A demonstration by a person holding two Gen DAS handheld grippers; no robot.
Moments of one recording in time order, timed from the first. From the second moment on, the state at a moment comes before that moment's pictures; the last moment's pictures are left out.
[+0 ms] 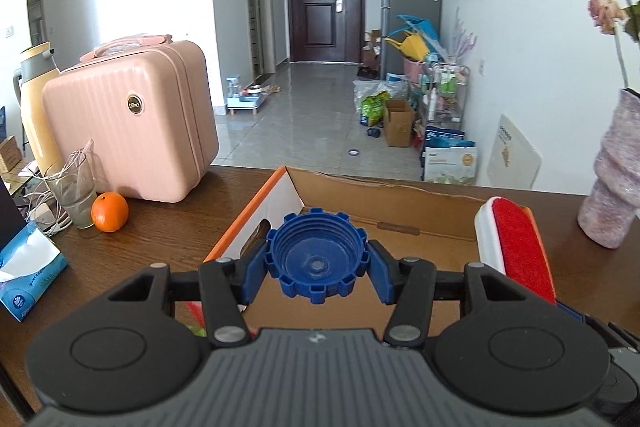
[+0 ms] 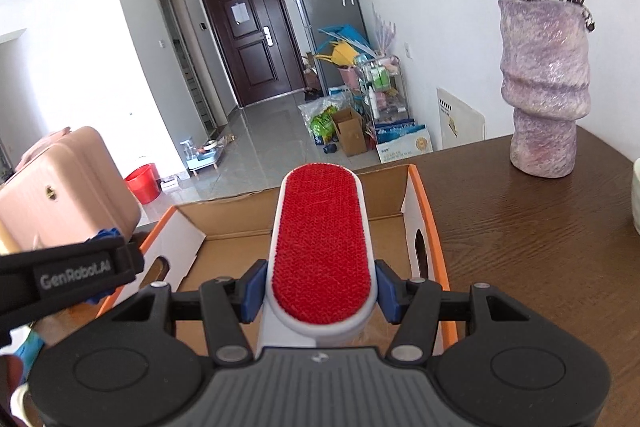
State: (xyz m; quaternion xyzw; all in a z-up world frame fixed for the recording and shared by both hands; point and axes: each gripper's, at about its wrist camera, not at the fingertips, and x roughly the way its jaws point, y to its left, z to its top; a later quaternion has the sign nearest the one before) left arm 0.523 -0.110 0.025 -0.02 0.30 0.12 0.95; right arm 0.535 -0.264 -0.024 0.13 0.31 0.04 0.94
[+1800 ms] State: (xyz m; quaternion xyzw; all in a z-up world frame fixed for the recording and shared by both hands) left arm 0.462 -0.086 0.027 -0.03 0.30 0.14 0.94; right arm 0.452 -0.260 0.000 0.01 0.27 0.07 0.96
